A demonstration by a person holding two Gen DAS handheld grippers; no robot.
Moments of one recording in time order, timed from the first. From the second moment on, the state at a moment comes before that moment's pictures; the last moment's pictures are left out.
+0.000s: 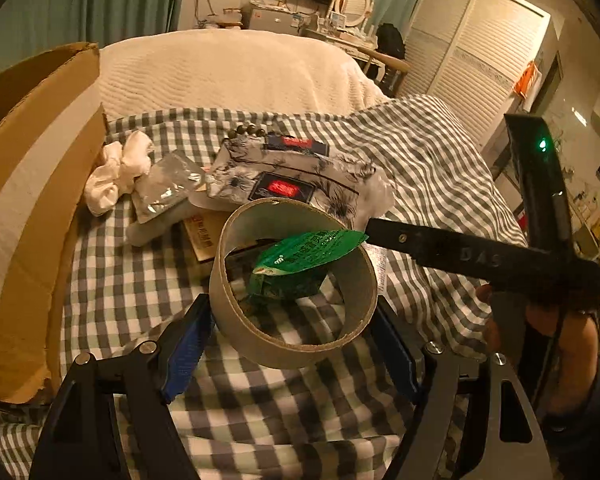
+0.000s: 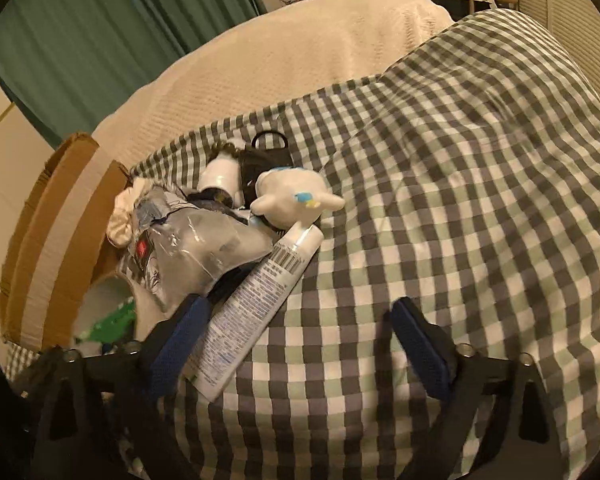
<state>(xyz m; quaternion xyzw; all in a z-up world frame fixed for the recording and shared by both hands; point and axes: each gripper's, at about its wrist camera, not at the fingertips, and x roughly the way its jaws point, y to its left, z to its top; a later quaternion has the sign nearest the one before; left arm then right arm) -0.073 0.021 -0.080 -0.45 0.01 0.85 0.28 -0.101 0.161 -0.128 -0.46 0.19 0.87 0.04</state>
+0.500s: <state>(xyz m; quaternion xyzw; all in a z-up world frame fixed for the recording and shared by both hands) -0.078 0.008 -0.067 -0.42 -0.02 0.86 0.29 -0.089 0.150 -0.125 -0.44 0.09 0.89 0.05</state>
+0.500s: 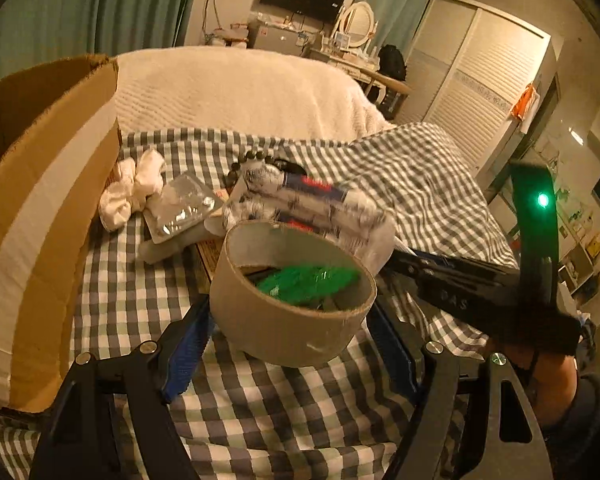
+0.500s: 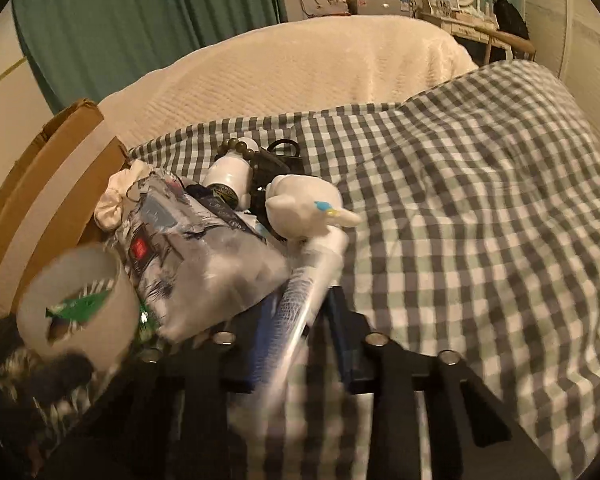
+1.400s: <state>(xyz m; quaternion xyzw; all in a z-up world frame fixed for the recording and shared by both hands) -0.102 -0.002 -0.093 -0.46 -0.05 0.85 0.26 -0.079 0.146 -0.127 -0.46 0.07 0.89 0.05</state>
